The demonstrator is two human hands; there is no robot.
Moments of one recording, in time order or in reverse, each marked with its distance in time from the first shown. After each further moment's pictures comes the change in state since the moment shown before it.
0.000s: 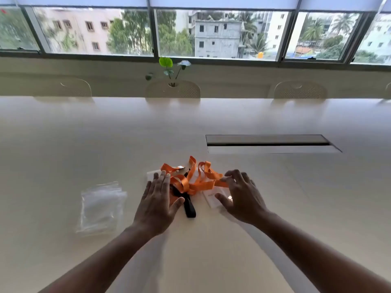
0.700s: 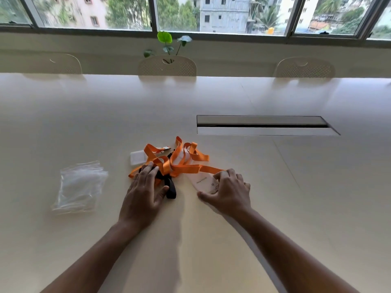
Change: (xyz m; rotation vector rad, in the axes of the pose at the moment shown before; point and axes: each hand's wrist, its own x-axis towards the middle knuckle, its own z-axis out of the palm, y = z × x) left_hand -0.020 0.018 0.034 -0.079 0.128 -0.026; right_hand -0.026 0.011 0.021 0.164 -0.137 0.306
